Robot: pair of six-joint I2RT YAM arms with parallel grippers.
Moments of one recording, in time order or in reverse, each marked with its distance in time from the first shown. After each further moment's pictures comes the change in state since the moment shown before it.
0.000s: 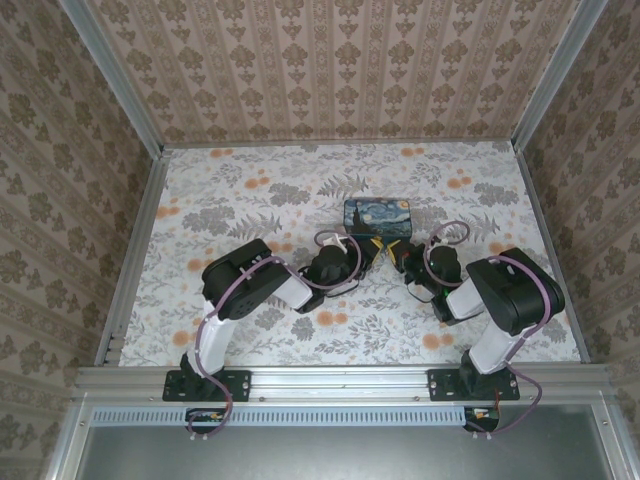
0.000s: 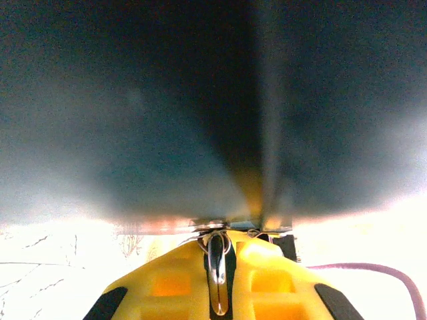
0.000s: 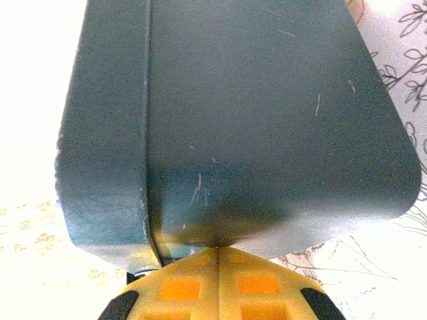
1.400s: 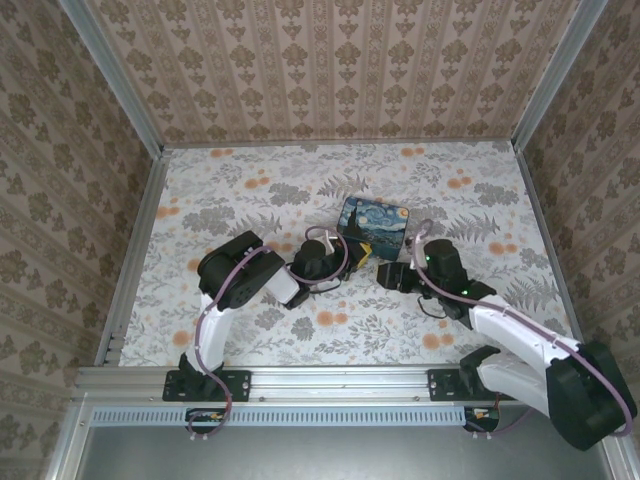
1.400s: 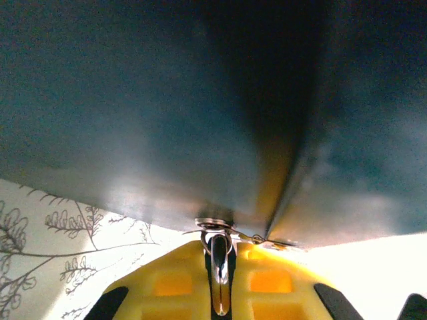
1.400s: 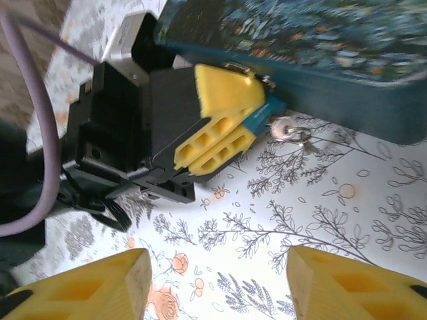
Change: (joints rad) left arm 0.137 0.028 -0.074 0.064 0.291 0.050; right arm 0.148 -0.642 0.172 -1.199 -0.034 -1.003
